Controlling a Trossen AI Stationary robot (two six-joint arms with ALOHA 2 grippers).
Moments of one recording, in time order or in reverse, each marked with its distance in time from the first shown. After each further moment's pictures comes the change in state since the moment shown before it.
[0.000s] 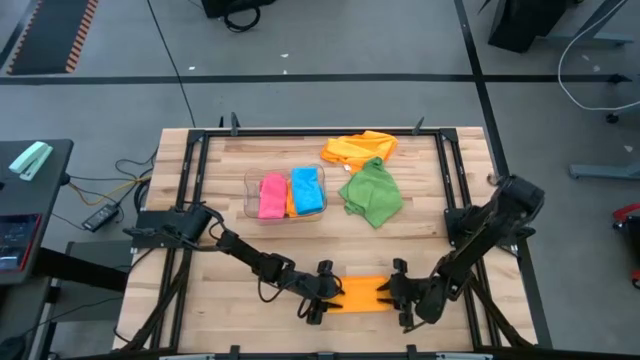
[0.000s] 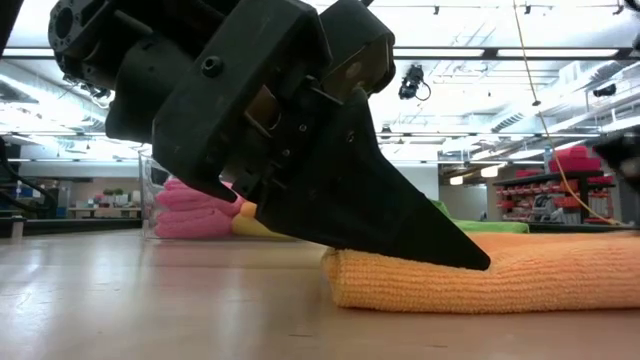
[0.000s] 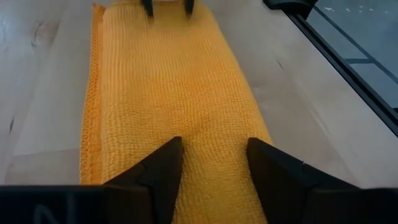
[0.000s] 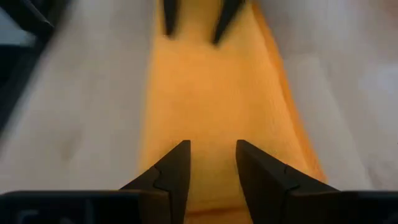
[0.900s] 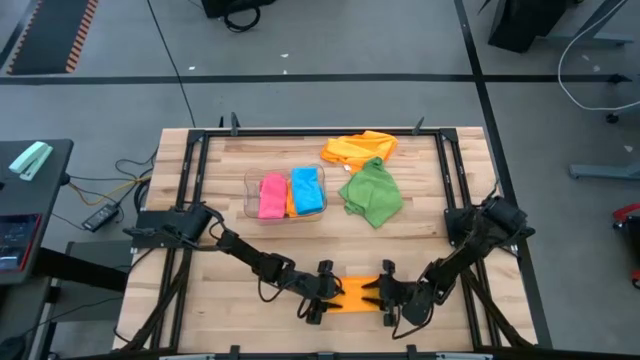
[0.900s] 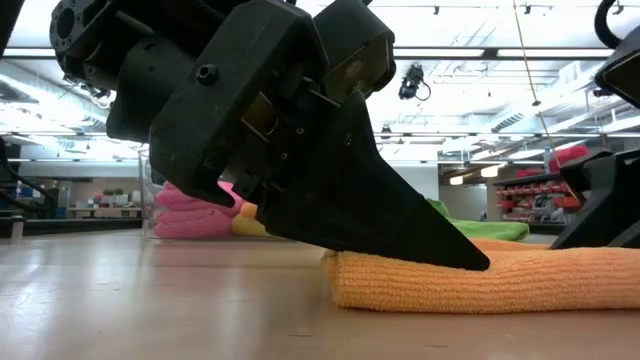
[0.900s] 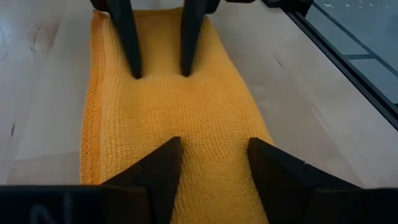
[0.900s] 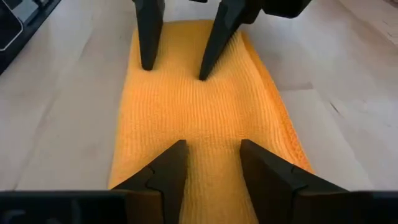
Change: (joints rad) left arm 0.005 0.000 0.000 0.001 0.002 0.029; right arm -0.037 0.250 0.027 0.287 0.104 -0.098
